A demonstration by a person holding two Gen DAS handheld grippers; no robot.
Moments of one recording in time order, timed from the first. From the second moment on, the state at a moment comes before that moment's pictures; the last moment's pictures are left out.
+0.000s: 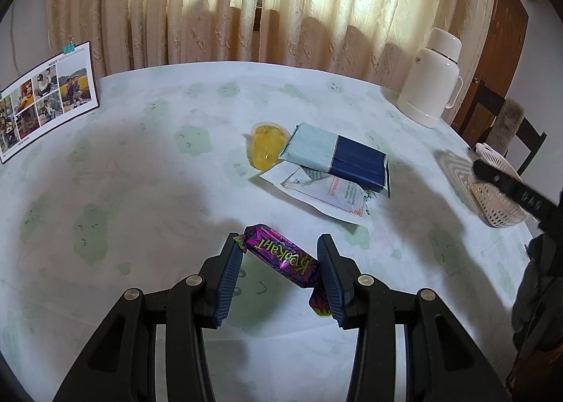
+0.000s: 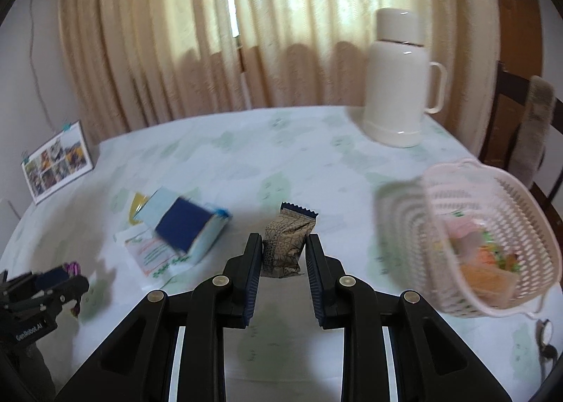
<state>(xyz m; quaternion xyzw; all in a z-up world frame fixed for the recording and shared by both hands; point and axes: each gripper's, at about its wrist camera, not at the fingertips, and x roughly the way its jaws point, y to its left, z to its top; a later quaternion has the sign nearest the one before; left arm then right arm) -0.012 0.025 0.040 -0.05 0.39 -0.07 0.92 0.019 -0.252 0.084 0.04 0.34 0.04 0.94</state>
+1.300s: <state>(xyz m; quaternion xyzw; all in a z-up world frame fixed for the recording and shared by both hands) -0.007 -0.002 0.052 -0.02 0.39 -0.08 0.92 -0.019 -0.386 0.095 0.11 0.26 -0.15 0.95</state>
